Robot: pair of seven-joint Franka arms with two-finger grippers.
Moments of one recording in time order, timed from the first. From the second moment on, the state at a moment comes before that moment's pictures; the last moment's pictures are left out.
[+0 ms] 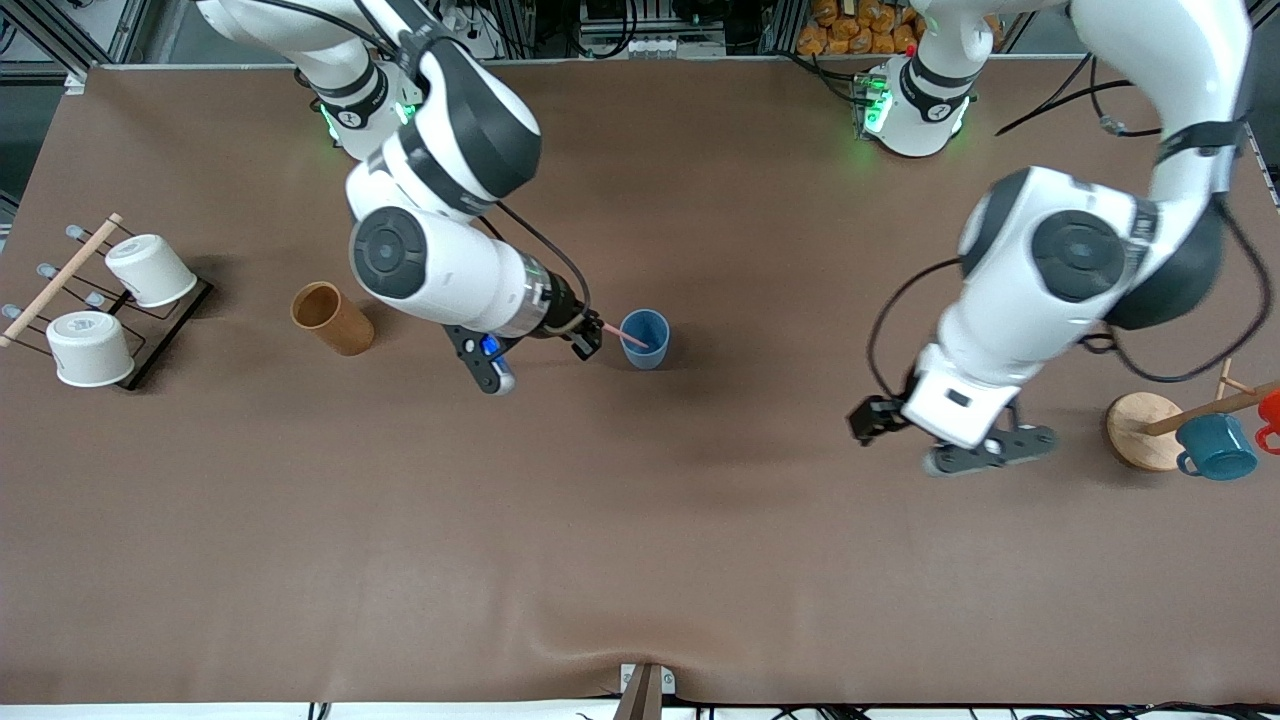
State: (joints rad) left arm 0.11 0.43 -0.50 -1.47 0.24 1.99 -0.56; right arm 0.53 0.52 0.06 -1.34 0.41 1.84 1.45
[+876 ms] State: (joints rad) left arm 0.28 0.23 -0.50 -1.47 0.24 1.74 -0.22; right arm 0.37 0.50 0.00 -1.16 0.40 1.51 1.45
